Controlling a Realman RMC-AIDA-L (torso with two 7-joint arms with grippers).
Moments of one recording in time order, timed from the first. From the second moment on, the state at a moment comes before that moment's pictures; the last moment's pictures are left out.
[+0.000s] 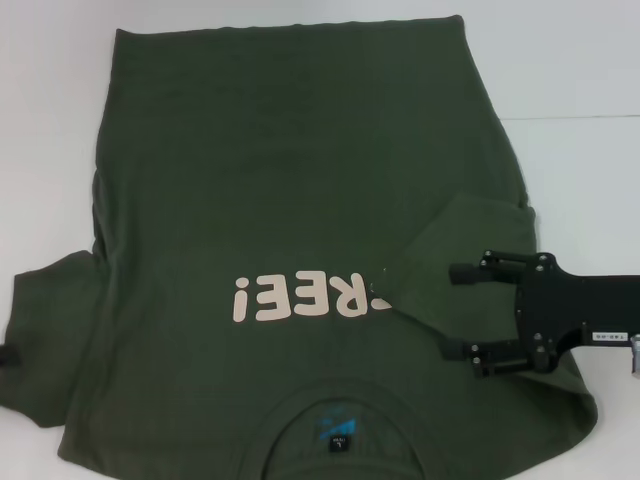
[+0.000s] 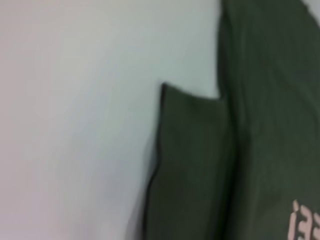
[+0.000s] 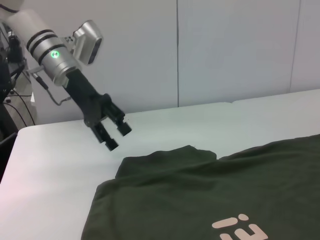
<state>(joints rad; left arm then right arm) -0.40 -2.11 0.23 1.19 2.60 1.75 -2.60 0.45 2.09 -0.77 -0.85 -2.00 -1.68 1.25</state>
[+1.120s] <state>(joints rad) -0.44 -2.10 0.24 1.06 2.69 1.66 -2.62 0.47 2.09 -0.79 -0.82 -2.00 -1.62 1.25</state>
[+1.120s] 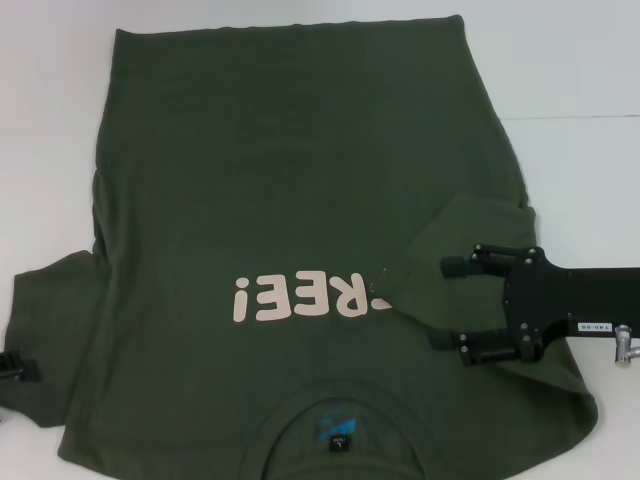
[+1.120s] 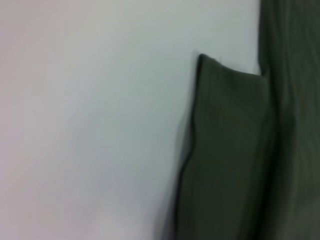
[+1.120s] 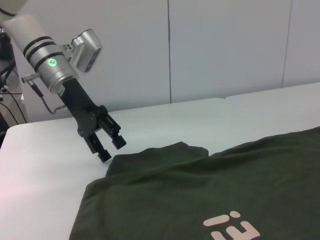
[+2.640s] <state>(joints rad) -0.49 -2.10 0.35 1.03 2.71 1.57 -2.69 0.47 2.09 -0.79 -0.81 -2.00 -1.60 1.25</state>
